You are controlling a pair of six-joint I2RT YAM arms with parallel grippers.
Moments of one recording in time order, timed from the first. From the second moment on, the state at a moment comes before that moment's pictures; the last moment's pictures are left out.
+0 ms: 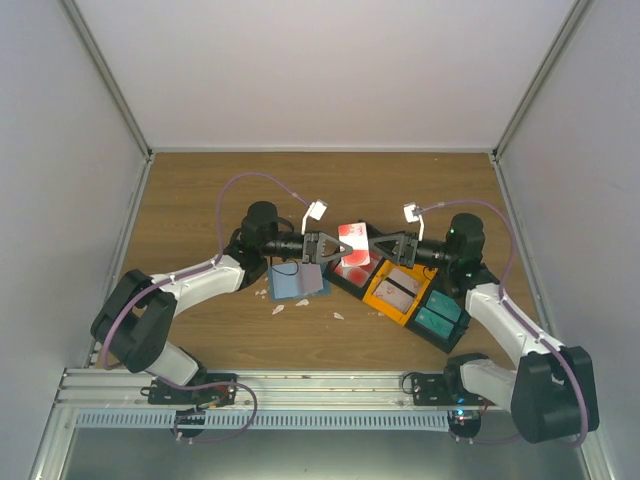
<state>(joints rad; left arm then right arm) -0.60 1.51 0.82 0.61 0.99 -0.88 0.18 1.10 0.56 0.35 -1.11 0.66</state>
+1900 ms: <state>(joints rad) -0.60 1.48 0.84 0.54 0.94 -0.84 0.22 1.06 0.56 0.30 -0.97 0.61</state>
